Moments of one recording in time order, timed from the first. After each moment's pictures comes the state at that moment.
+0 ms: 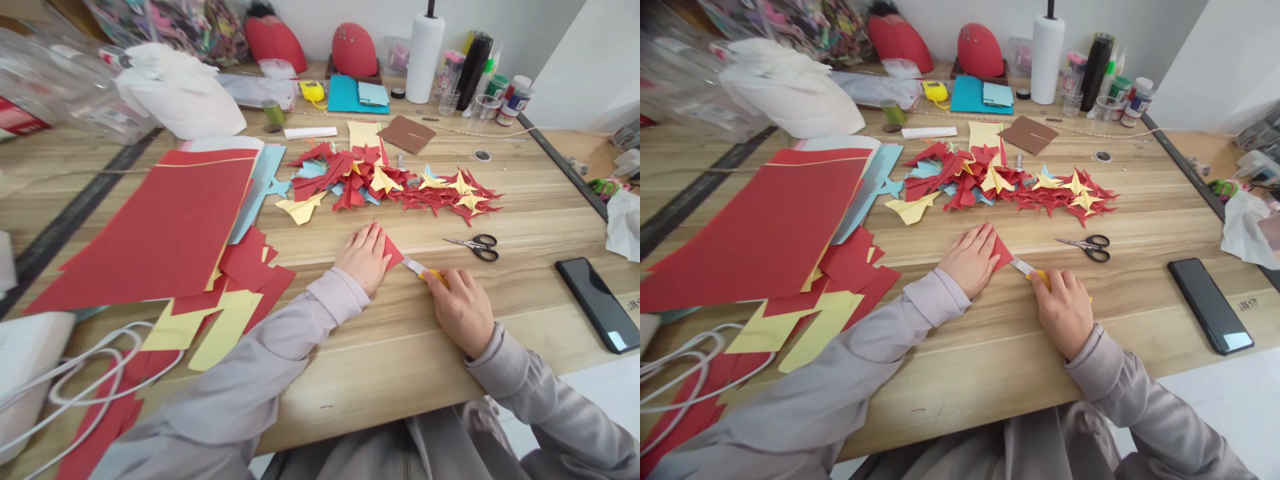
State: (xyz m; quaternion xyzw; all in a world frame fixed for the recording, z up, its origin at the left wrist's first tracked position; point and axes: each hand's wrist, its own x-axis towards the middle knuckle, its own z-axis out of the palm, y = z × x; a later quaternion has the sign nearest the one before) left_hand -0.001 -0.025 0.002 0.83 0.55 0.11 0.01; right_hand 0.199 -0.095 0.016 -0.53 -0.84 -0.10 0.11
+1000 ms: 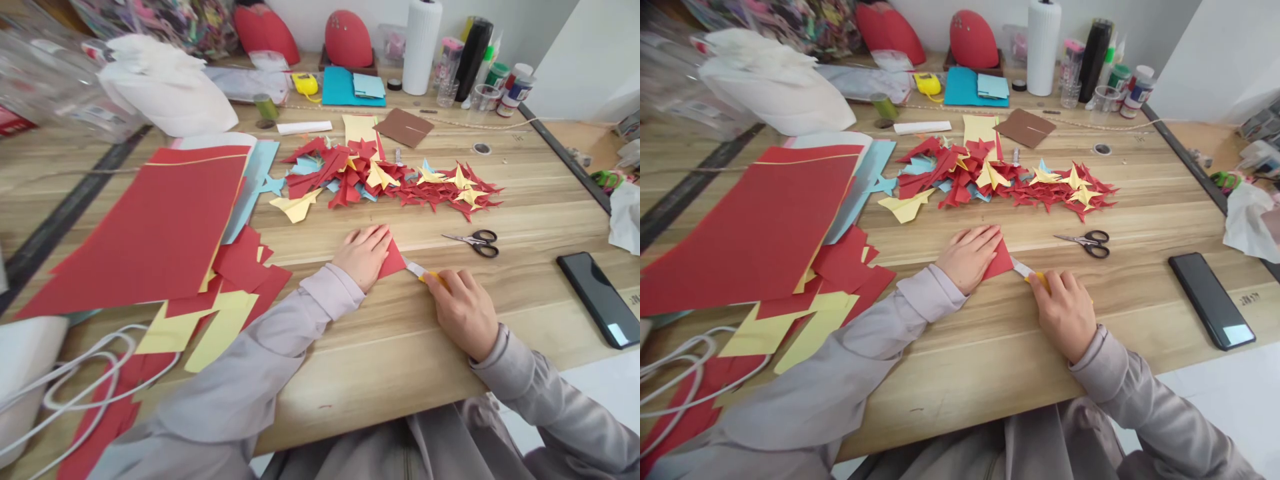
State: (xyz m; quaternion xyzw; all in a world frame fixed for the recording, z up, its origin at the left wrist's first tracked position) left_hand -0.009 -0.020 -0.002 0.88 0.47 0.12 -0.01; right_hand 0.204 -0.103 0.018 -0.51 -0.85 -0.10 0.09
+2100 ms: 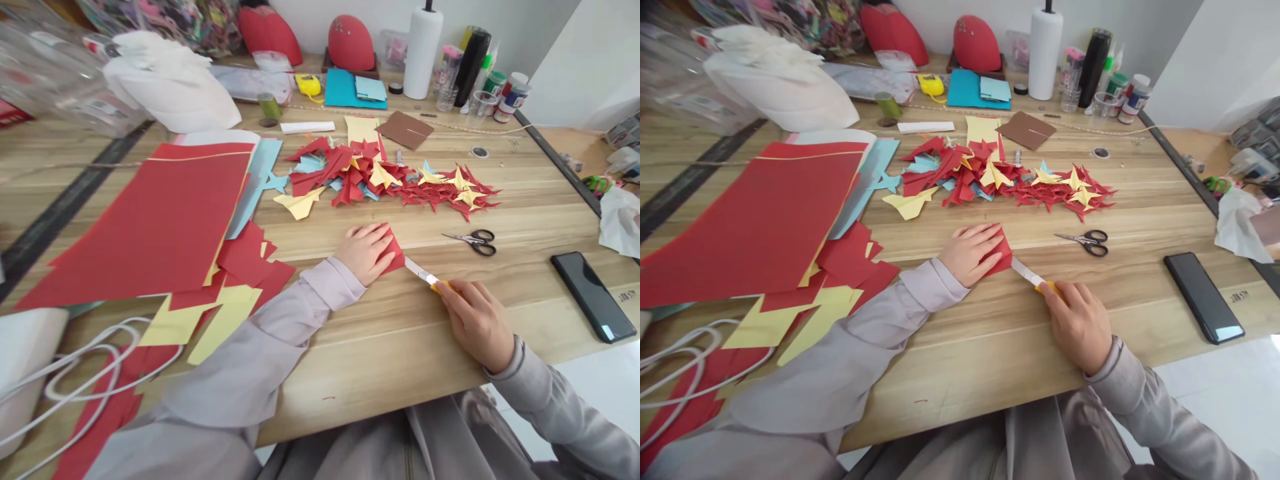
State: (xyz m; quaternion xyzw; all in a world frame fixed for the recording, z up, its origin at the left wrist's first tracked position) left_hand -0.015 -0.015 0.001 0.88 0.44 0.16 0.03; right_hand 0.224 -0.123 0.021 -0.49 -0.85 -0.06 0.17
